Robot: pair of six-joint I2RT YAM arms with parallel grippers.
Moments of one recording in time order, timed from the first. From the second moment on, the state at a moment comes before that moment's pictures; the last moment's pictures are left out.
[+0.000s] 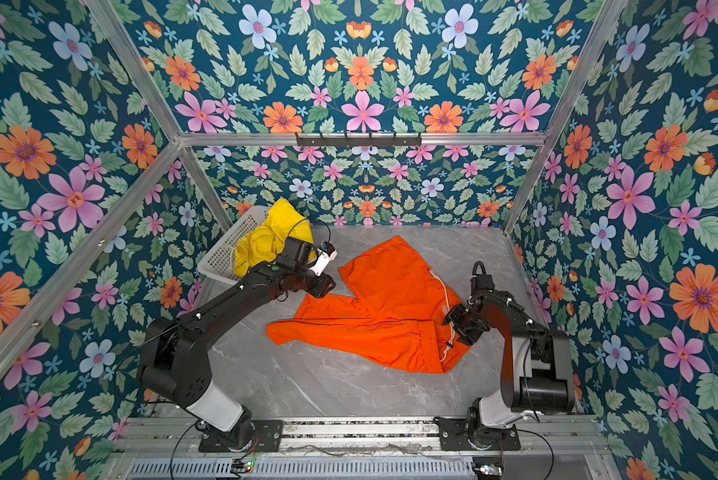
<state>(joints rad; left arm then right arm) -0.47 1.61 1.24 -0.52 0.18 0.12 -0.10 1.59 0.89 -0.70 -0.36 0.68</state>
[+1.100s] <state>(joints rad) -0.33 1.42 0.96 -0.42 0.24 -0.13 -0.02 1.76 1.17 -0.74 -0.65 0.29</state>
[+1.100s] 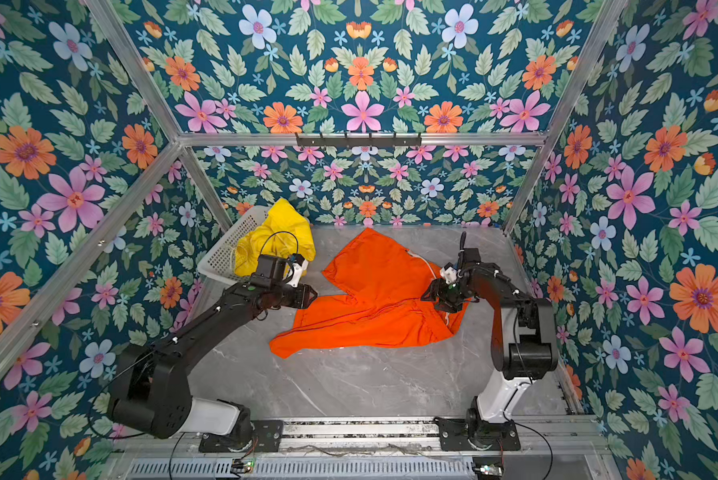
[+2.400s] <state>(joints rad) -0.32 1.38 0.91 -0.41 0.25 -0.18 0.02 1.89 1.19 -0.67 -0.78 0.20</state>
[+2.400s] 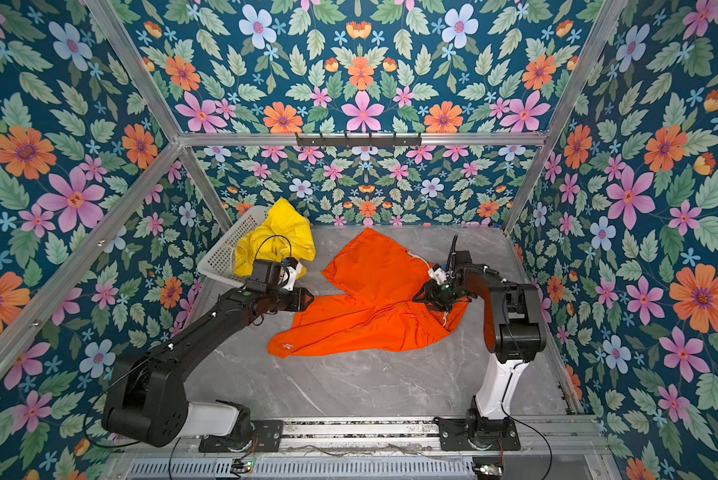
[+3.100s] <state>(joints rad) -0.25 1.26 0.80 -0.56 0.21 -0.56 0.00 1.69 1.04 -0.49 -0.64 0.37</state>
